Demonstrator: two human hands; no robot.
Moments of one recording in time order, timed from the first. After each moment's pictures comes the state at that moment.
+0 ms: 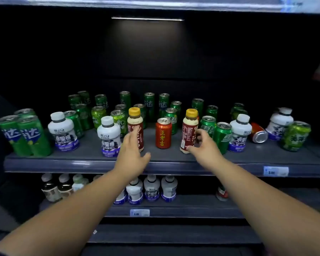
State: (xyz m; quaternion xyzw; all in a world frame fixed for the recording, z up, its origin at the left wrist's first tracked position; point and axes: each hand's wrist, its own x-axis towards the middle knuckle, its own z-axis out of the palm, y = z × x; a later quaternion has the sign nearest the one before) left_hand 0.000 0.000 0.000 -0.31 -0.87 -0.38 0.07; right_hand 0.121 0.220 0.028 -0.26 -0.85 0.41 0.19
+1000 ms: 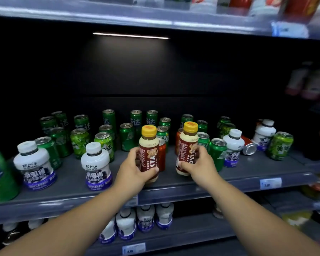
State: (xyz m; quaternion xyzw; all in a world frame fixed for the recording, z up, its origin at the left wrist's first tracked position) left_hand -0.036 0.029 0.006 -0.34 -0.76 -0.55 -0.06; right_hand 0.101 0.217 0.020 -0.31 -0.79 0.44 0.29
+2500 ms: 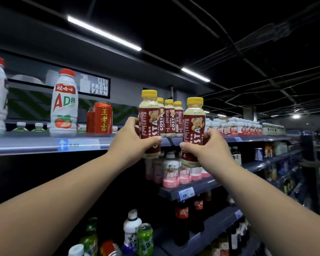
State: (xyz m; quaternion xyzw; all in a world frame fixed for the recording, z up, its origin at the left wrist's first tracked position) left_hand 0.245 0.381 0.349 -0.59 -0.58 -0.55 0.10; right_hand 0.453 0.450 0.323 -0.35 -0.69 0.25 0.59
